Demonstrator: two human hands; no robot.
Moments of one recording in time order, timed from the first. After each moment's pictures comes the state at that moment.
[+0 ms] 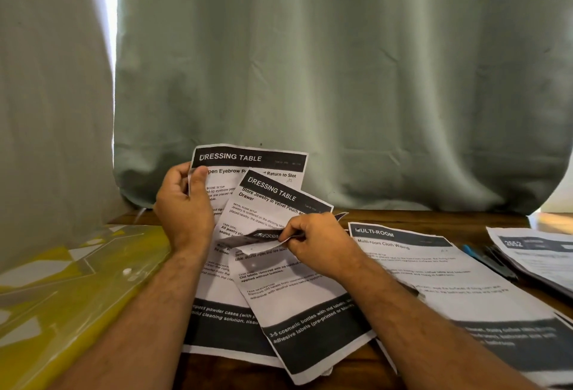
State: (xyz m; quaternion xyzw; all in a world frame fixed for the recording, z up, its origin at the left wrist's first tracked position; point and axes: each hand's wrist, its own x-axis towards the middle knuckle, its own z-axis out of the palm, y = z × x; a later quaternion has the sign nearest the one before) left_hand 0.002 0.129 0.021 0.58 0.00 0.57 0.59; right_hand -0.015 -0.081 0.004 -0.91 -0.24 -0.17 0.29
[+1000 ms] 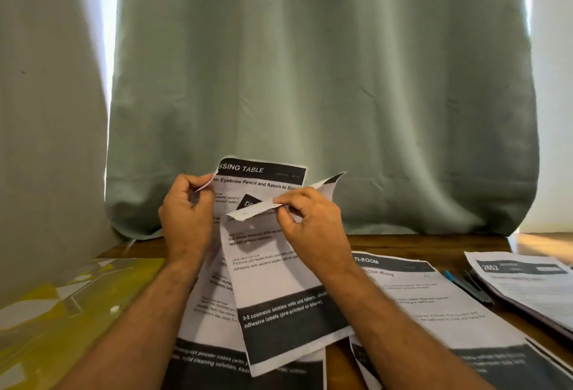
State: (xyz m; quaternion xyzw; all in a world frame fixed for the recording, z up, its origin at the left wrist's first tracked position) left_hand -0.015 0.111 0.064 0.63 -0.10 0.56 0.54; right_hand -0.027 -0.079 0.052 -0.76 -0.26 -0.49 0.33
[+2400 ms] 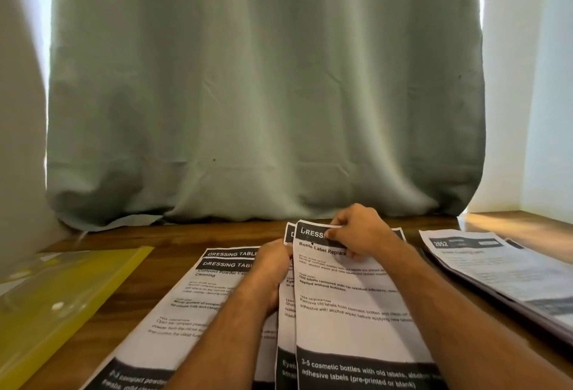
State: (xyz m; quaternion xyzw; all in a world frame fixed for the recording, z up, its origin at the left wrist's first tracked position) left_hand -0.019 -0.042 -0.003 0.66 0.01 -0.08 0.75; right_hand -0.011 -0.214 0.039 -0.95 0.01 -0.16 0.28
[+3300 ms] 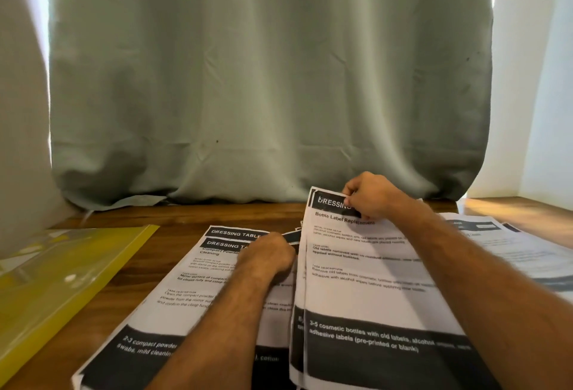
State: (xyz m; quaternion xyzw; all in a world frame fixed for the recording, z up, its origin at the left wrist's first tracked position) left_hand -0.019 -0.030 -0.013 0.96 -0.02 0.02 0.26; right_hand -0.013 -0.229 0.070 -0.97 0.00 -0.17 0.18
